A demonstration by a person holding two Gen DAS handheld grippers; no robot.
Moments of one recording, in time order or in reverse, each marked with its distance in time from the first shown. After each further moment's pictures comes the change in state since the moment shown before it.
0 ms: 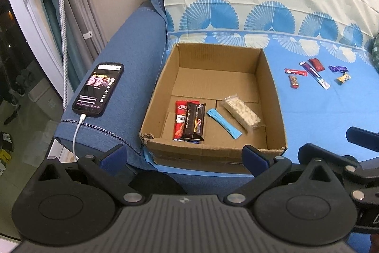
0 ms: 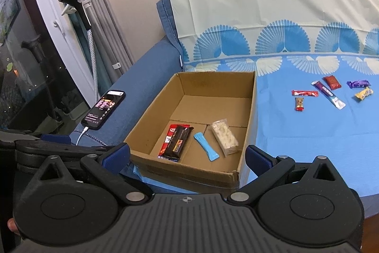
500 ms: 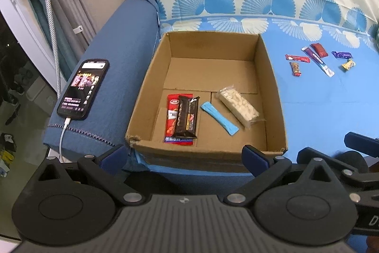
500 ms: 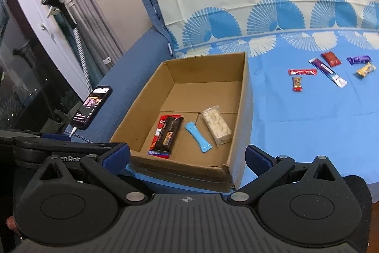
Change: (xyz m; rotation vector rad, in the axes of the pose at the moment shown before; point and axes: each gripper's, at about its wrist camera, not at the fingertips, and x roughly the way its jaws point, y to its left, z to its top) left arm 0.034 -0.028 0.021 0.046 0.072 0.017; right arm 0.029 -0.041 0.002 0.095 0.066 0.009
